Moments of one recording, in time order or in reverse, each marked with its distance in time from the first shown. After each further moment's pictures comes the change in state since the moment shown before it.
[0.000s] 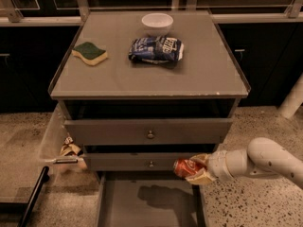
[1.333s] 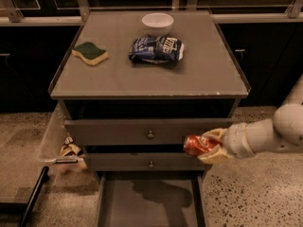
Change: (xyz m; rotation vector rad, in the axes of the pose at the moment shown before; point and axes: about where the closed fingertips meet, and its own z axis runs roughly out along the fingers) arm -0.089 -0.016 -0.106 0.059 0.044 -0.072
